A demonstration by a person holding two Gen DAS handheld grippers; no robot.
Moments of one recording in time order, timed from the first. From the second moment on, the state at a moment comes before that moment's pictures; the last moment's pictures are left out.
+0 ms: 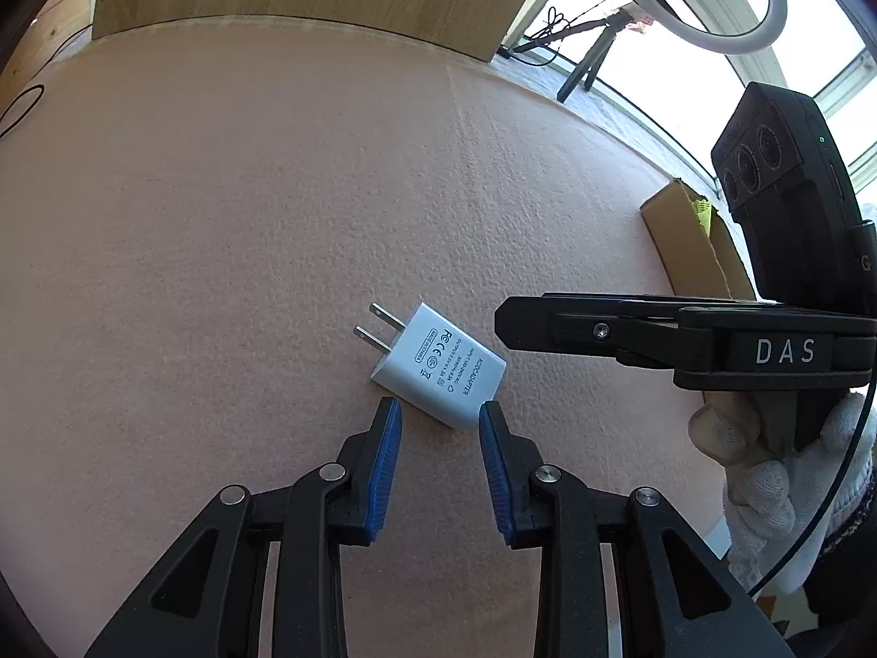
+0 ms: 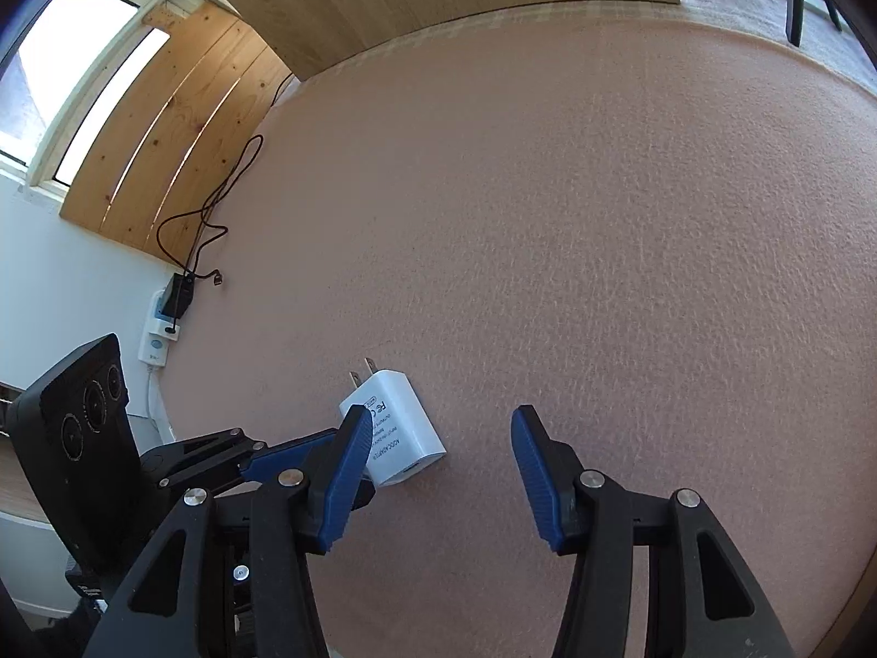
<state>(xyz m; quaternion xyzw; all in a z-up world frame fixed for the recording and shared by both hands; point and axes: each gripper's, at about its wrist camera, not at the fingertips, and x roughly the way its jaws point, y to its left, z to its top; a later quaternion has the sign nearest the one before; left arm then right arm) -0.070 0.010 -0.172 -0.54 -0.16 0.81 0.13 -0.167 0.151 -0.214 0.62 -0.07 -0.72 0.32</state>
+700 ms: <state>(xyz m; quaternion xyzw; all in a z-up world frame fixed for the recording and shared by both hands) -0.085 0.025 -0.179 -0.55 -0.14 0.81 0.15 -0.166 0.127 -0.231 0.65 -0.07 -0.68 0.34</state>
